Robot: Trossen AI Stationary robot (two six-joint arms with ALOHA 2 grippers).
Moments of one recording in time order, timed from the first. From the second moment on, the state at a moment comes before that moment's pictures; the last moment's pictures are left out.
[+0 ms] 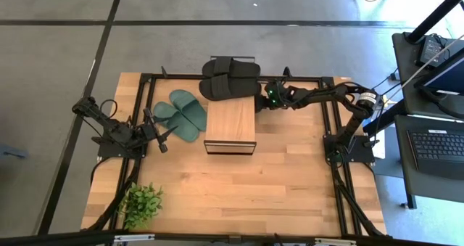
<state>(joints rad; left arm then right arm) -0.58 0.00 0.01 0.03 -1.08 0.39 -0.55 1.74 0.80 0.00 0.03 0.91</state>
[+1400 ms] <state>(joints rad) -0.58 0.00 0.01 0.03 -1.08 0.34 -0.28 1.22 0.89 -0.52 0.22 0.60</state>
